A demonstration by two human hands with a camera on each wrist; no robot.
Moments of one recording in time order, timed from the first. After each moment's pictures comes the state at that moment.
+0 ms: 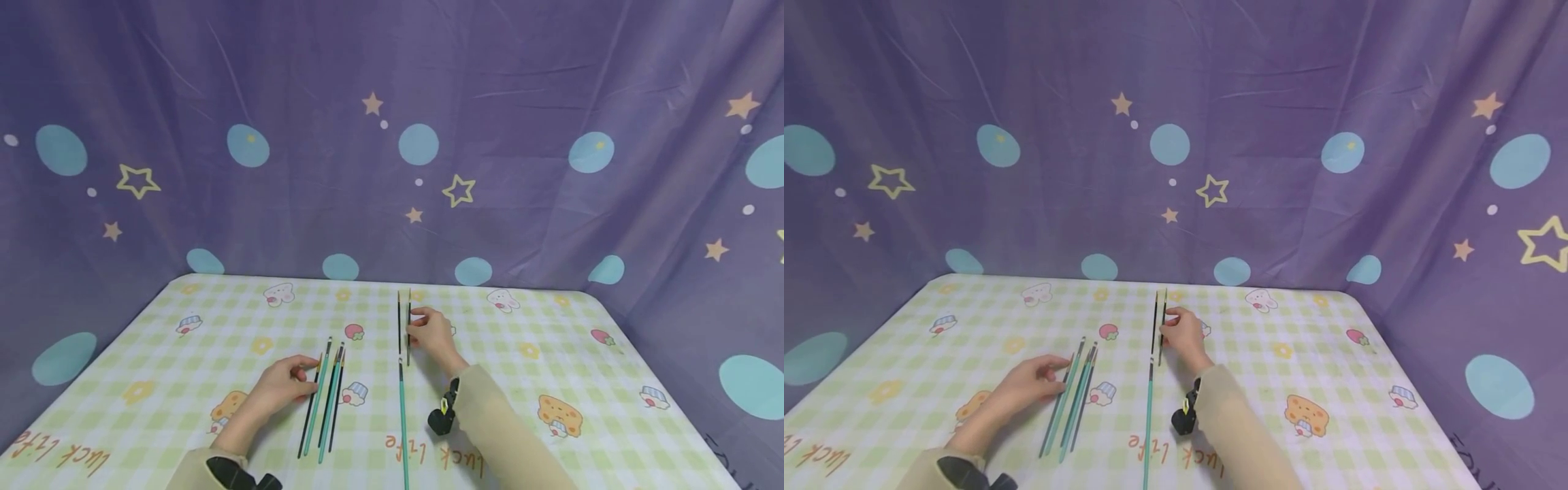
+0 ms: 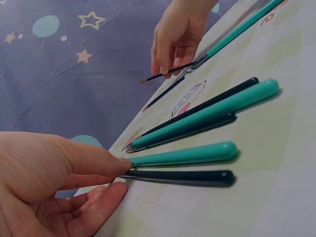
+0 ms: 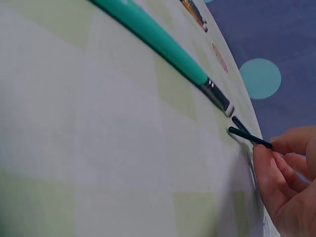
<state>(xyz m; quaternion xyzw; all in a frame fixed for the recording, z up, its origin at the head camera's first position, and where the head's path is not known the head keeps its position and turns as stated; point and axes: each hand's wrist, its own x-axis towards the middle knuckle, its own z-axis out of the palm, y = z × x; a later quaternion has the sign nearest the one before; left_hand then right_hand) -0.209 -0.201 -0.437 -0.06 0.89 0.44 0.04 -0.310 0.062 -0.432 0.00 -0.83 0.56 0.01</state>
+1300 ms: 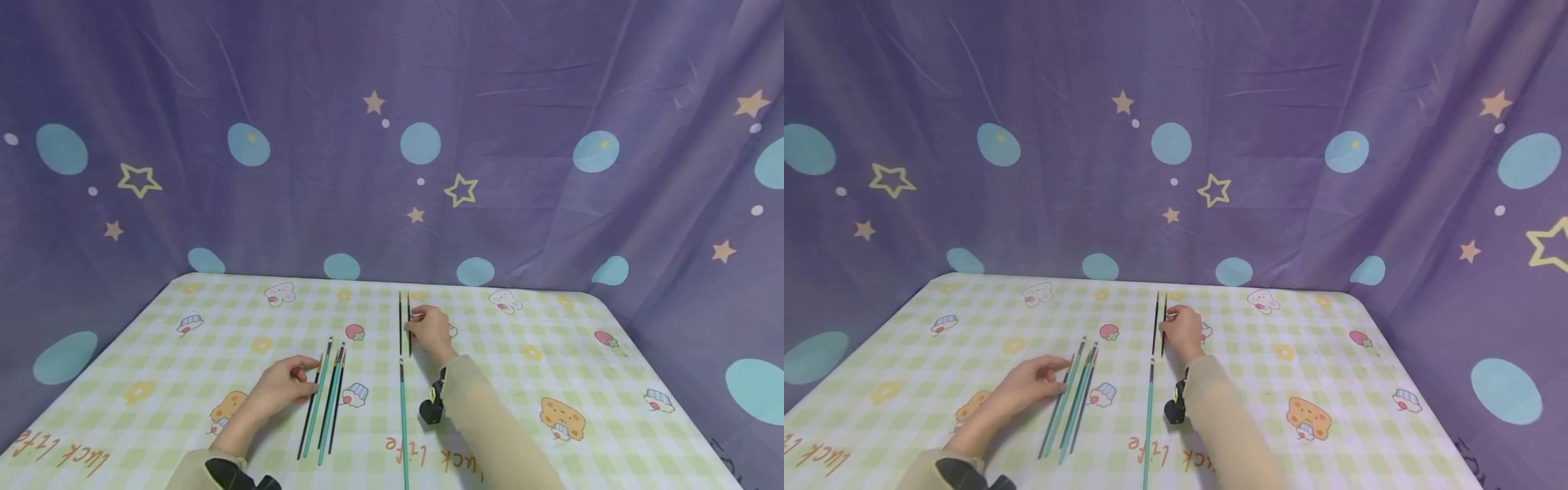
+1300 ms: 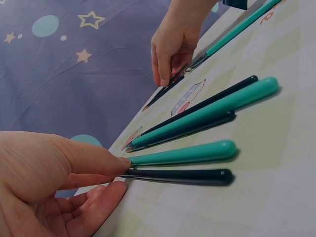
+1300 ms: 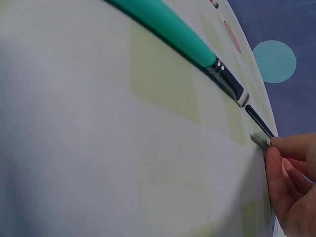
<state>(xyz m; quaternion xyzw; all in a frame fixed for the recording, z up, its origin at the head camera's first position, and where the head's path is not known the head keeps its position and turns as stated) -0.208 -0.201 -0.436 -0.07 0.89 0.44 0.04 -0.326 0.057 -0.438 0.00 -0.88 0.47 0.05</state>
